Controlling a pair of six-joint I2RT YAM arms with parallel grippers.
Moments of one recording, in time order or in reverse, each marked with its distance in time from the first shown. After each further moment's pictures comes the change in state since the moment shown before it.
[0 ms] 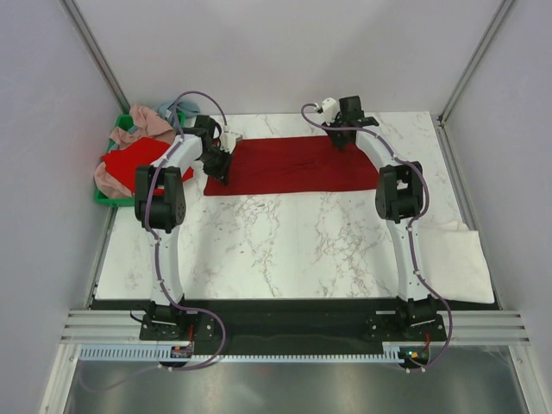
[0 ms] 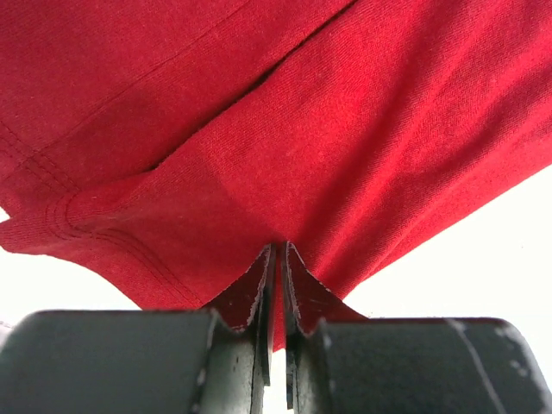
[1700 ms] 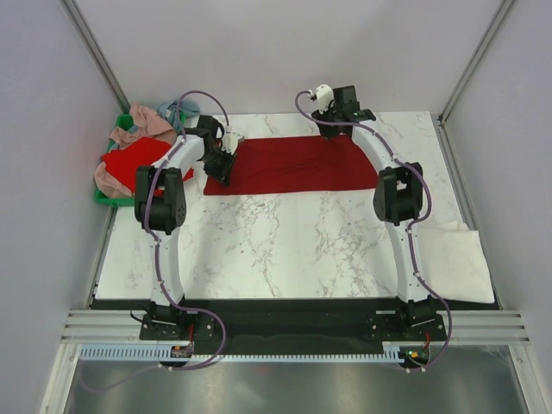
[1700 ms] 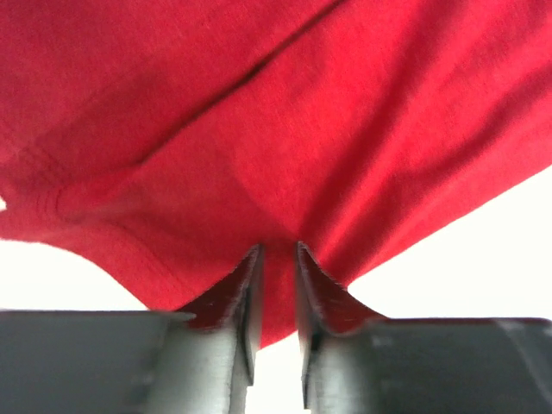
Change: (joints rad) left arm -0.018 -0.013 -0.014 0.006 -0.053 -0.001; right arm 0.043 -0.045 0.056 0.000 -0.034 0.071
